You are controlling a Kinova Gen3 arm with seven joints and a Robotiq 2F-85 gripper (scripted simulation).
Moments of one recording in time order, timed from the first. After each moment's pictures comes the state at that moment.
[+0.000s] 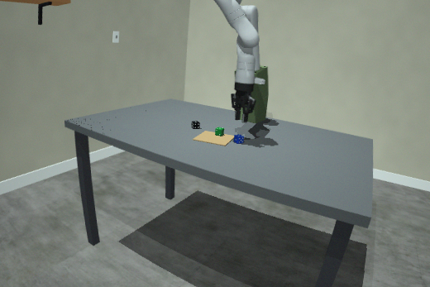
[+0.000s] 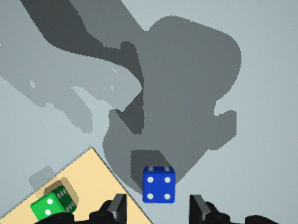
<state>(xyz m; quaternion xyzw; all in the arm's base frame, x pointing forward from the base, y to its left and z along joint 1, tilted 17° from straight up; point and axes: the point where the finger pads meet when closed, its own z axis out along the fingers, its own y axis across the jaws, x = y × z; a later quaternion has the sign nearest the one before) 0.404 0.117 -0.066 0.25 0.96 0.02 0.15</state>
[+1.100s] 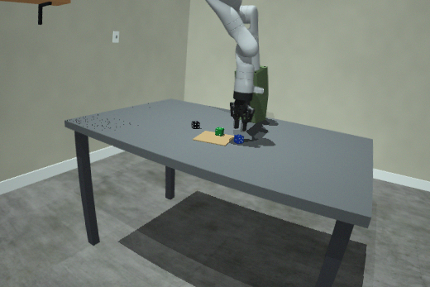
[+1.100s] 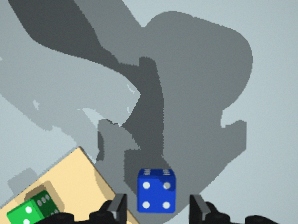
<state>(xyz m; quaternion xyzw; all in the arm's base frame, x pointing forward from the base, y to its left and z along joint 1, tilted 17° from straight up) 0.419 0.116 -0.099 0.25 0.96 0.02 0.15</state>
